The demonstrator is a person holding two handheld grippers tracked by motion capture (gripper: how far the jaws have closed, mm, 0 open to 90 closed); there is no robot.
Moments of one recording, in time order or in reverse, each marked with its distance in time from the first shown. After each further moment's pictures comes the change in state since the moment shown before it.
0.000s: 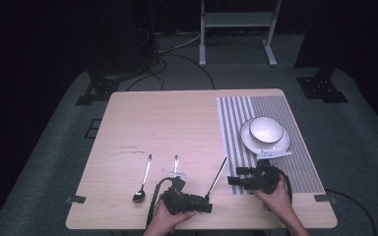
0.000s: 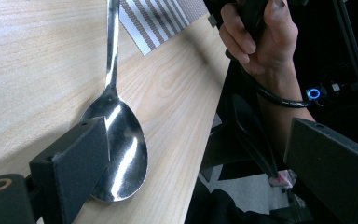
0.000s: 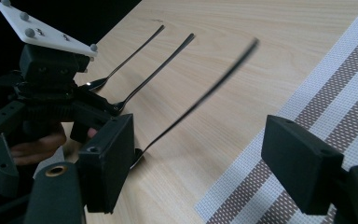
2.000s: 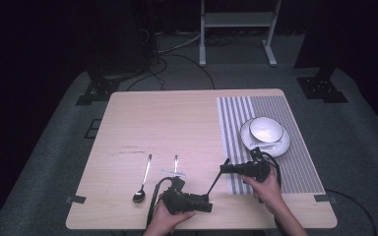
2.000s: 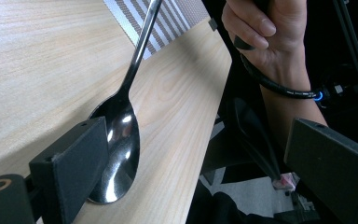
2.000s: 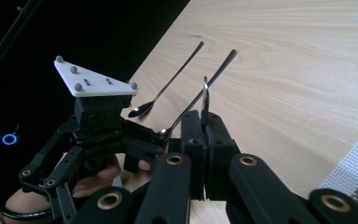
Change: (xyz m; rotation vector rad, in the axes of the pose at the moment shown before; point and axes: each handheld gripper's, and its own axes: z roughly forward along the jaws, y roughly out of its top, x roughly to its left) left arm -0.002 0.000 -0.001 -0.013 0.008 0.007; right arm -0.004 0.027 0.018 0.007 0.205 0.167
